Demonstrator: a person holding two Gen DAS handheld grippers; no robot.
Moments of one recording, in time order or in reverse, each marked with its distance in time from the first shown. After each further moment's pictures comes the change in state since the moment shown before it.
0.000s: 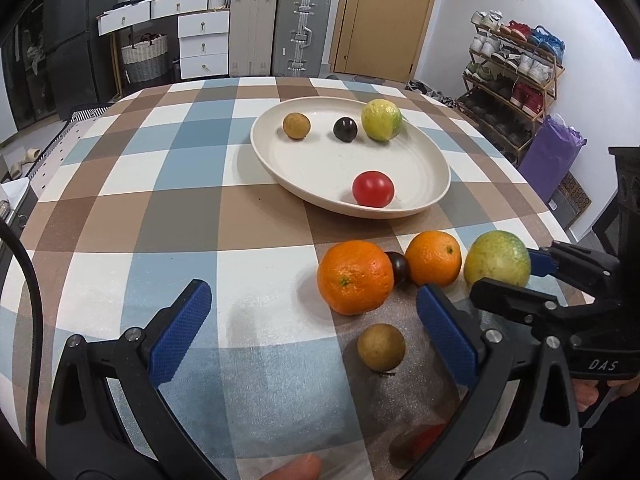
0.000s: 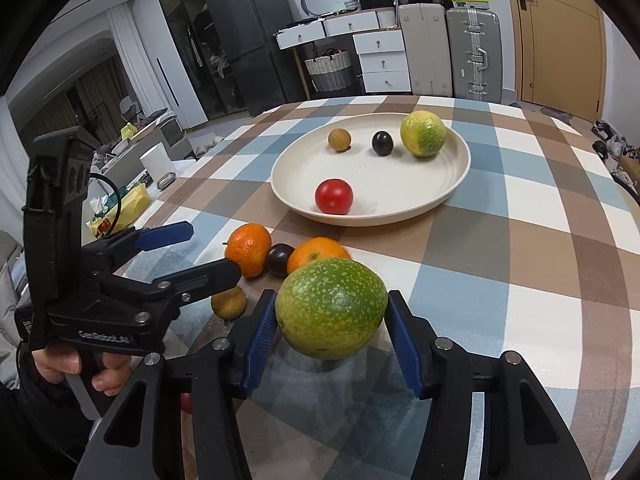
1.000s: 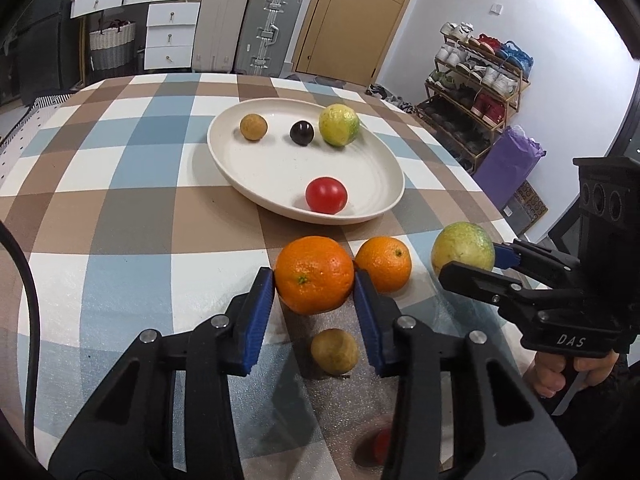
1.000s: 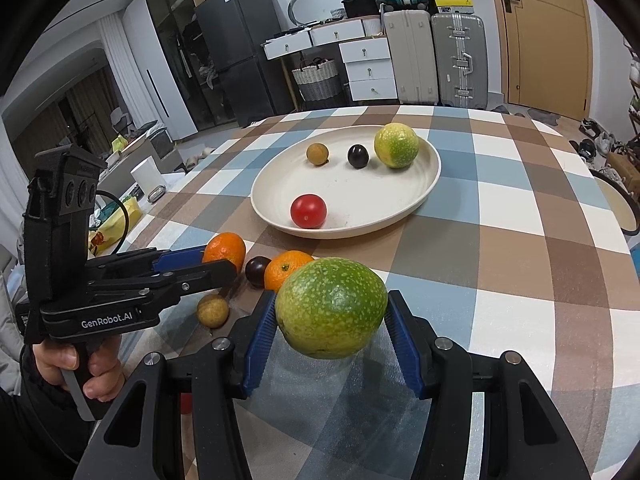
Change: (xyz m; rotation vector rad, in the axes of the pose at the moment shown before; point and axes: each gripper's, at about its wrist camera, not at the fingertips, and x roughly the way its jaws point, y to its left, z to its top) left arm -0.004 0.003 0.006 -0.024 -0.009 -0.193; right arm -0.010 -0.013 0.005 0.026 -0.033 -0.021
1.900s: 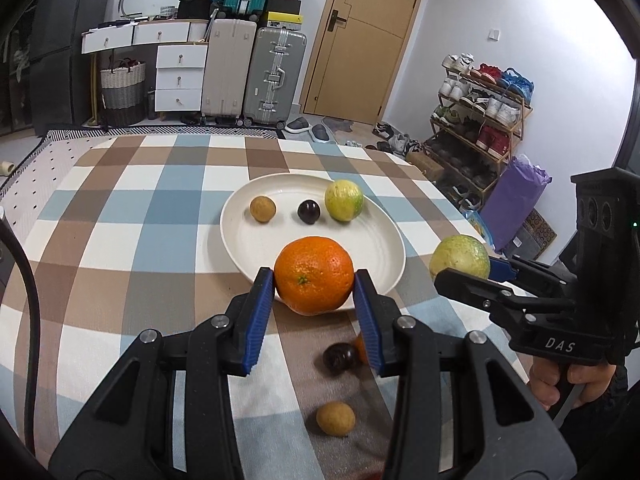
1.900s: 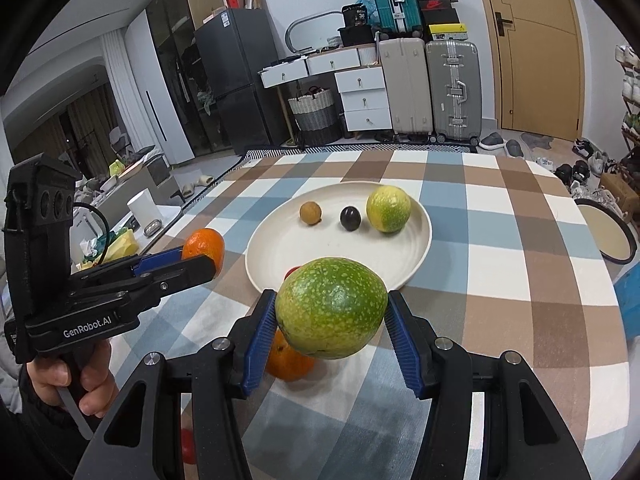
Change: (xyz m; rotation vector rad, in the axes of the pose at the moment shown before) left arm -0.029 -0.010 0.042 0.026 -0.151 0.047; right arm -0.008 -0.006 0.043 0.003 -0.112 -0.023
